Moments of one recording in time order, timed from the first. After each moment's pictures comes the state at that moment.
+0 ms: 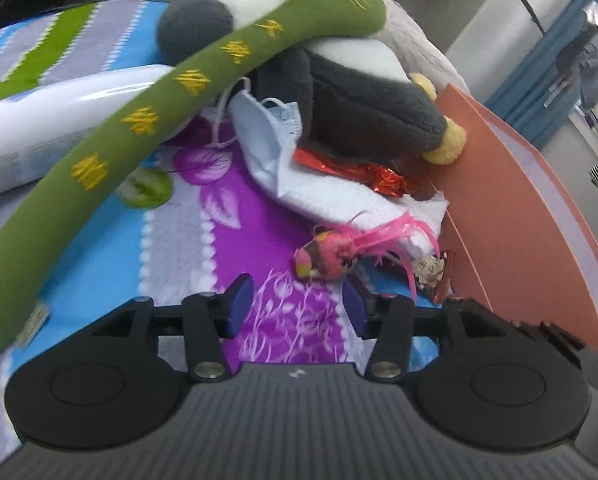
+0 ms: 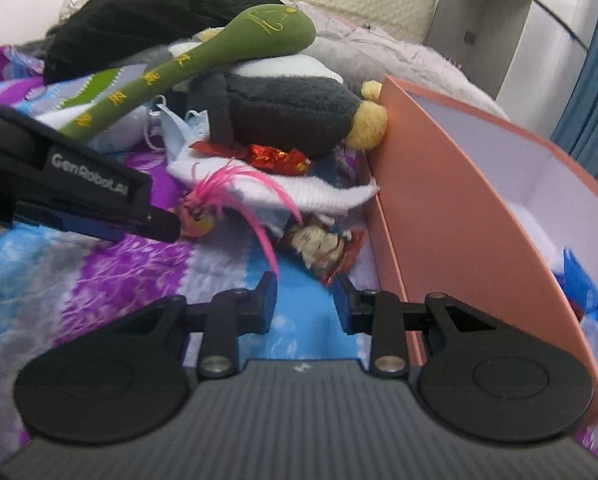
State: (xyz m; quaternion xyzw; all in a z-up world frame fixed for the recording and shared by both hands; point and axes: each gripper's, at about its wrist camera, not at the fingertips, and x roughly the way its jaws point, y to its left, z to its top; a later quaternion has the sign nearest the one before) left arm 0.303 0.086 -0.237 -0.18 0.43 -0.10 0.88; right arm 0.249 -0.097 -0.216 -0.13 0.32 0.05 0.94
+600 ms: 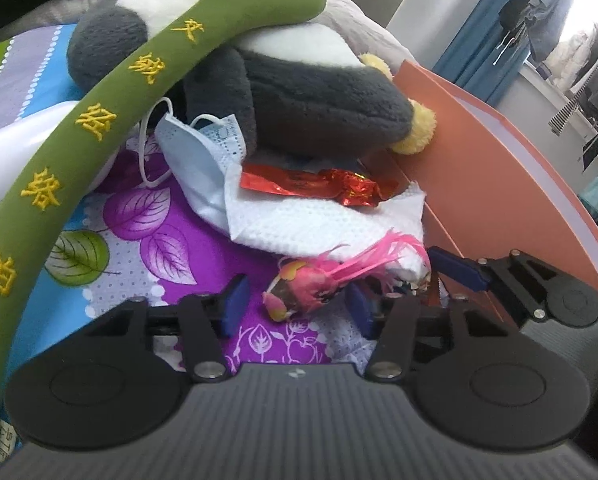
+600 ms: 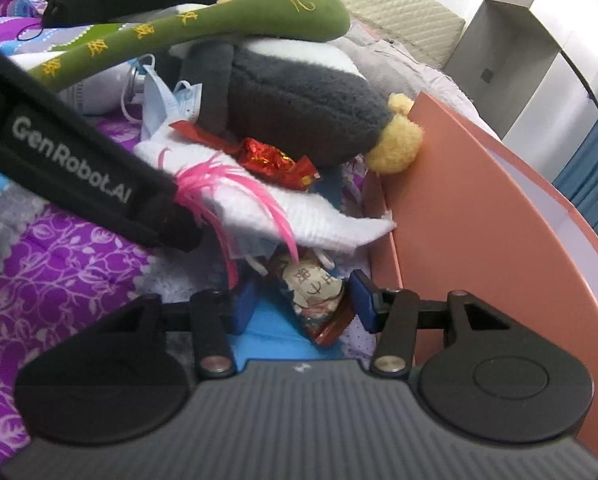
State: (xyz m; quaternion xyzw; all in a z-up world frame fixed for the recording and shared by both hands) left arm 0.339 0.075 -0.247 -0.13 0.42 -0.19 0.88; right arm 0.298 -0.082 -0.241 -0.23 0.30 0.05 0.92
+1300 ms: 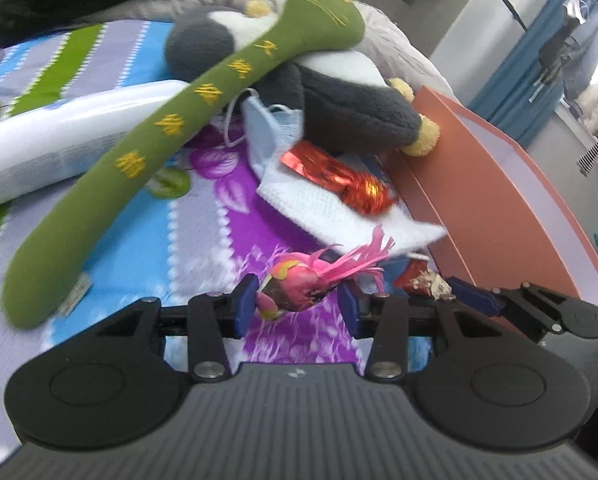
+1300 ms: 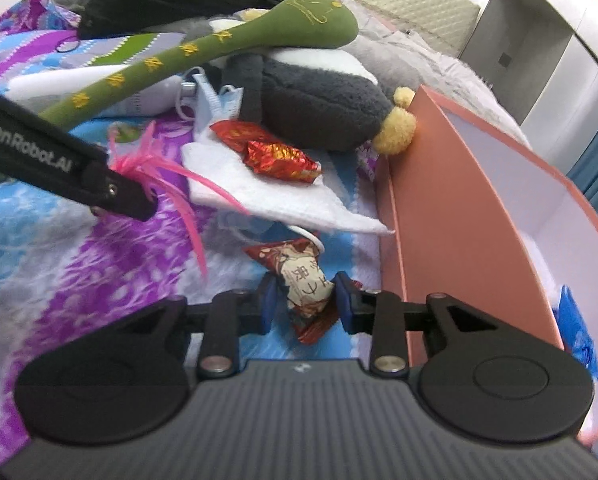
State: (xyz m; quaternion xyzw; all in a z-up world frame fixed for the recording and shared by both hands) left arm 0.251 0.101 -0.217 -0.17 0.41 -0.10 0.89; right arm 0.245 -0.090 -0.213 -0.20 0.33 0.08 0.92
